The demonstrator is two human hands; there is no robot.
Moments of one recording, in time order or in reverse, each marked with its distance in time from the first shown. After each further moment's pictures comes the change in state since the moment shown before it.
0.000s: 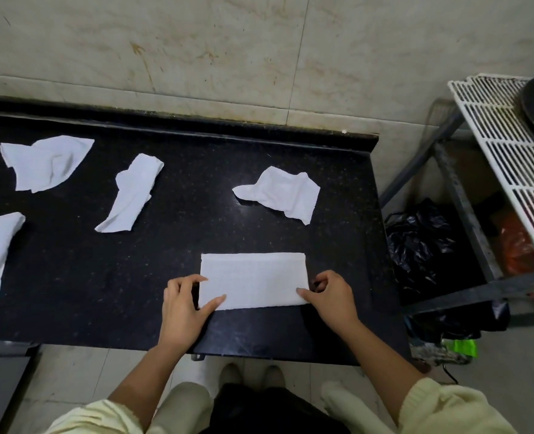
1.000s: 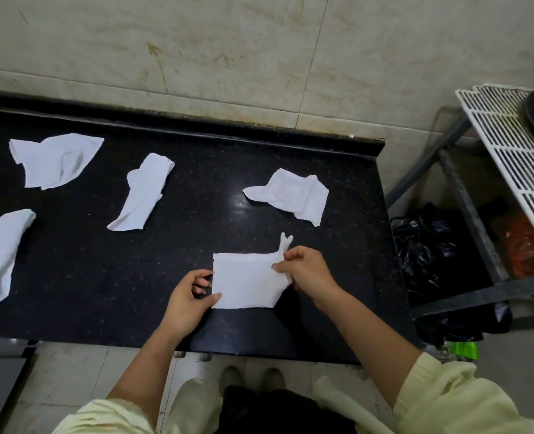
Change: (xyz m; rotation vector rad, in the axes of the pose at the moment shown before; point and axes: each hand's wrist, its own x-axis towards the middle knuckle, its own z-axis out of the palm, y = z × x) left_hand 0.019 -0.009 -0.024 -0.416 -0.193 -0.126; right_hand -0.007 -0.095 0.018 0.450 -0.222 0.051
